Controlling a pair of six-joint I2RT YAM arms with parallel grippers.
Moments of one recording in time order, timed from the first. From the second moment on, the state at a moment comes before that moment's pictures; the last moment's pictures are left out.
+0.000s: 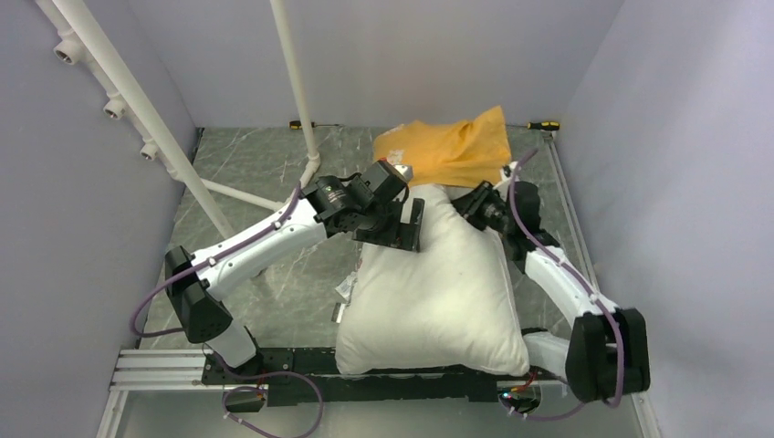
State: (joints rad) left arm -0.97 1.61 1.65 -0.94 0.02 -0.67; right arm 0.10 1.13 0.63 0.06 -0.48 0.82
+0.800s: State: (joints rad) left arm -0.94 1.57 1.45 -0.57 0.10 -0.73; right arm 0.30 1.50 1.01 0.13 -0.47 0.90
